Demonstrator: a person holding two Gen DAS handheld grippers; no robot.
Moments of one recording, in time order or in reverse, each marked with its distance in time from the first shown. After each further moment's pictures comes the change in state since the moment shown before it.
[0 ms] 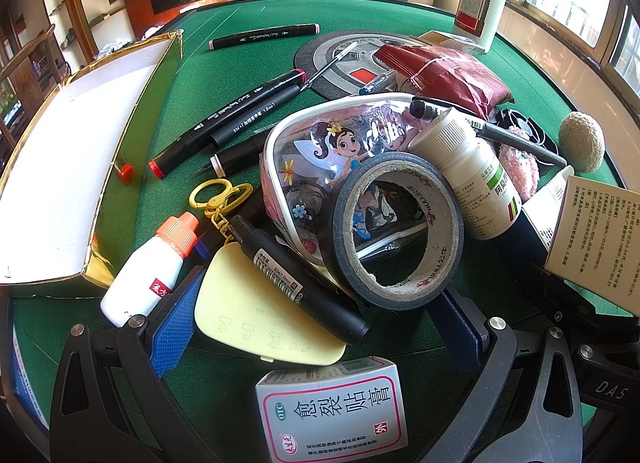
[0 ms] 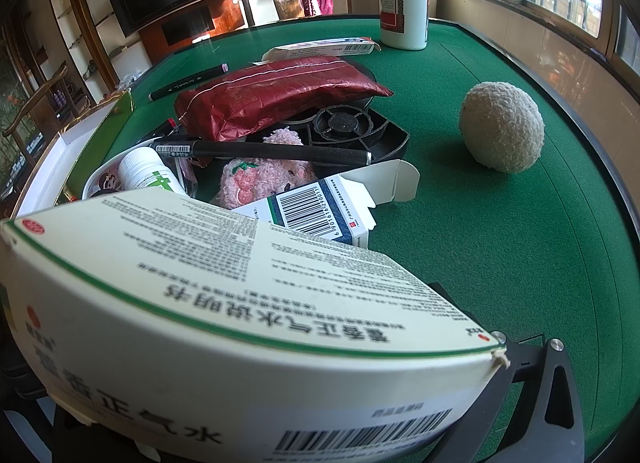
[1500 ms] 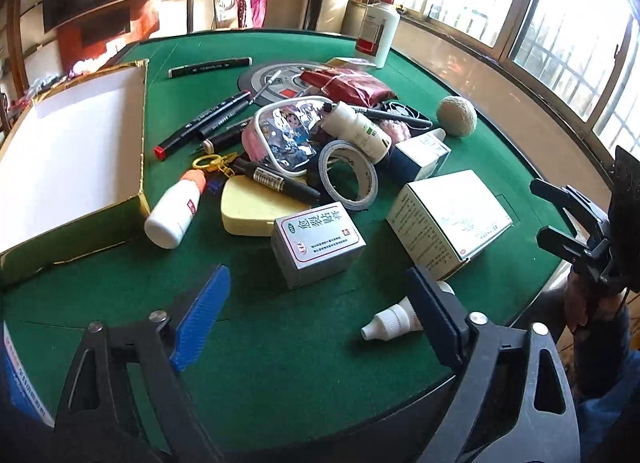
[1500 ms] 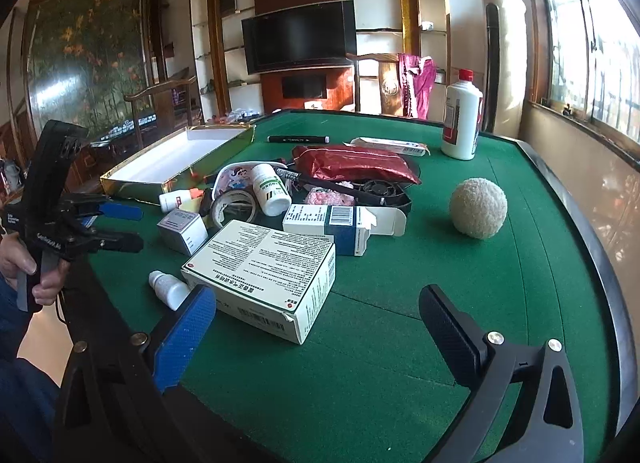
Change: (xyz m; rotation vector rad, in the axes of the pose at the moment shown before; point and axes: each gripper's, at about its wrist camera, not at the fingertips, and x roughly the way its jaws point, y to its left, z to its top) left arm -0.093 0.050 -0.077 0.141 -0.098 -0.338; right arm -0.103 -0.046 -0.076 -0.305 -0.325 0.303
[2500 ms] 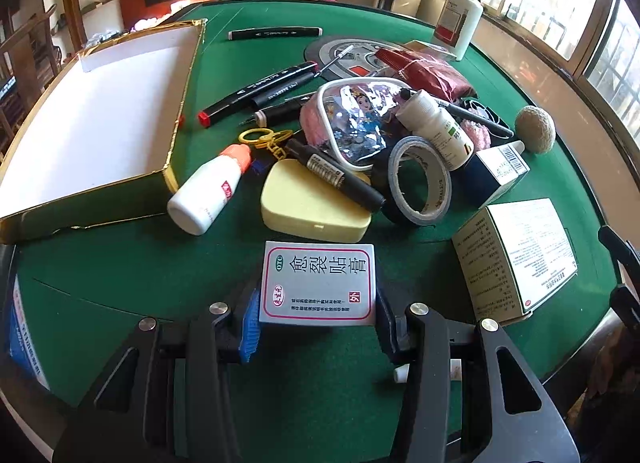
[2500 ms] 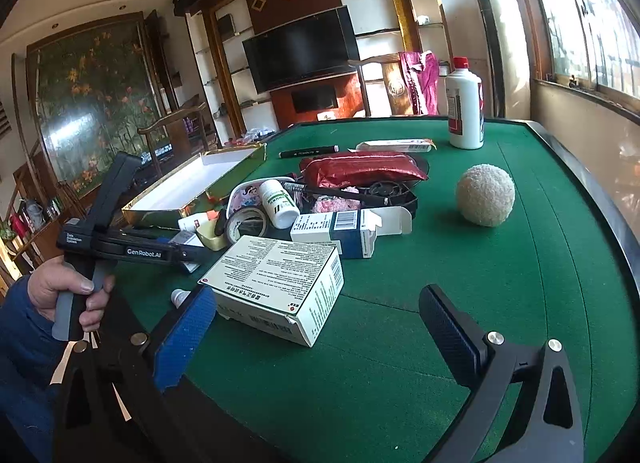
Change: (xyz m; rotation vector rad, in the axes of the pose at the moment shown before) left arm 0.028 0.013 0.011 -0.170 0.069 0.224; right arm -0.012 -0.011 -0.003 0.074 -0.013 0.072
